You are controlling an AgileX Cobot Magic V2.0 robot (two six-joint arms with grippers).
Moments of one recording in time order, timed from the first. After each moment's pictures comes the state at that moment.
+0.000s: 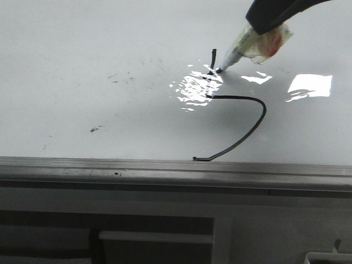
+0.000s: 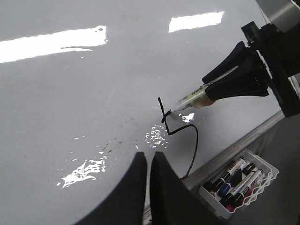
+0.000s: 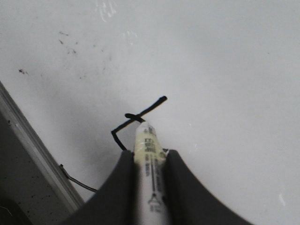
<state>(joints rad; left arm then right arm) -0.67 0.53 -0.51 -0.59 0.28 0.52 0.71 1.11 -0.91 -0.39 0.59 0.11</state>
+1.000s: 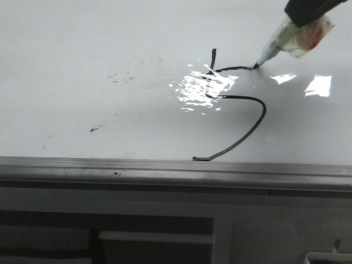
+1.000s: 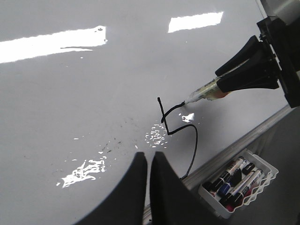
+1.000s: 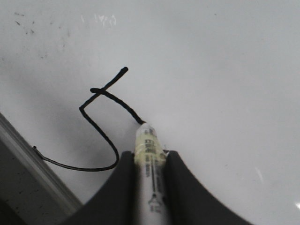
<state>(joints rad) -0.67 0.53 -0.51 -0.59 0.28 0.52 0.74 1.03 -0.91 -0.49 0.70 0.22</state>
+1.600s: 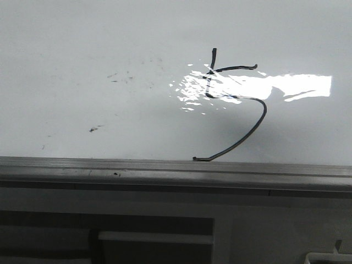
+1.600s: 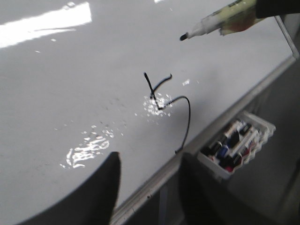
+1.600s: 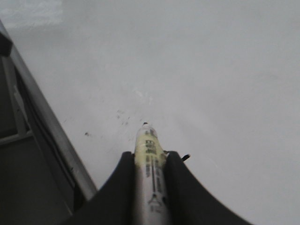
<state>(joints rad) -0.67 0.66 -0.59 -0.59 0.44 0.66 0.96 0.84 -0.83 -0.51 0.50 0.22</state>
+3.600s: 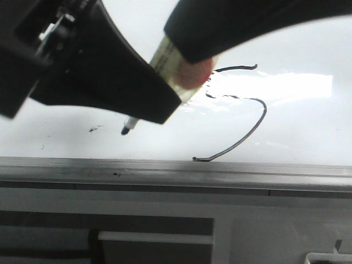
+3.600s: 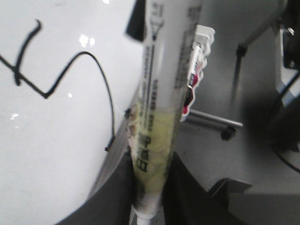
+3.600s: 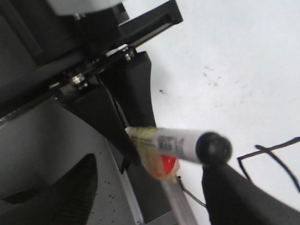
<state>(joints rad) -0.84 1.19 -0.76 -0.84 0.43 1.10 1.11 0.96 -0.81 -0.45 0.53 0.22</state>
